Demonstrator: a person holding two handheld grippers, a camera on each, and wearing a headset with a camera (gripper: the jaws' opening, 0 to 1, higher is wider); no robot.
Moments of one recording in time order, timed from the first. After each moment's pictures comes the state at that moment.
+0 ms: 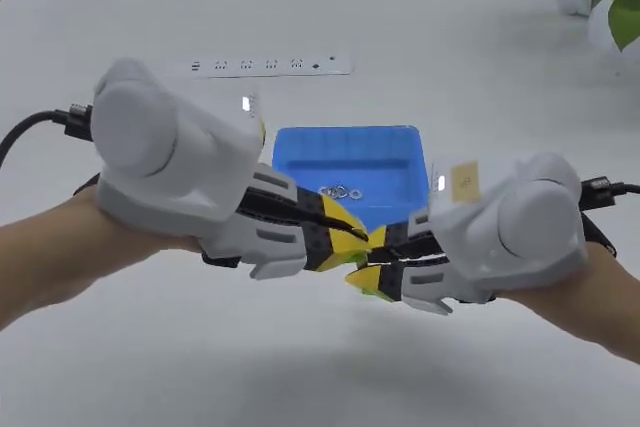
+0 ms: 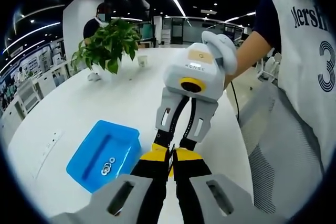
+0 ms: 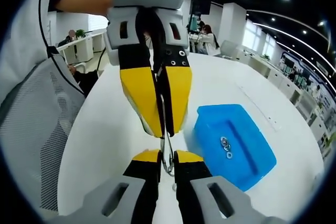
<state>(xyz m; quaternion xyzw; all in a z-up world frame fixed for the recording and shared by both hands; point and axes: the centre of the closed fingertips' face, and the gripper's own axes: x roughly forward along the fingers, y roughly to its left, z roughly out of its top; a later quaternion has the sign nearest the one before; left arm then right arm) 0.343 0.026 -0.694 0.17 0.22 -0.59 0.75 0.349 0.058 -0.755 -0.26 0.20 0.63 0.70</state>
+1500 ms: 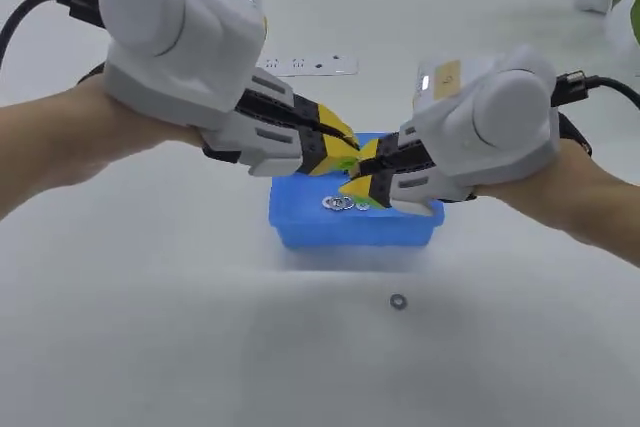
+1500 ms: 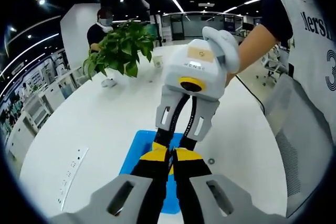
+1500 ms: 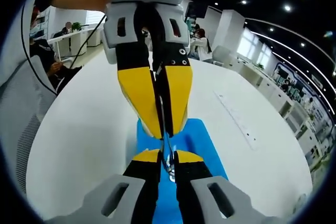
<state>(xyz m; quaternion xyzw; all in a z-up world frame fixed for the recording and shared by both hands) 0.443 0.042 -0.688 0.23 0.20 -0.57 0.76 0.458 0.079 -0.749 -0.29 0.16 0.61 0.72</state>
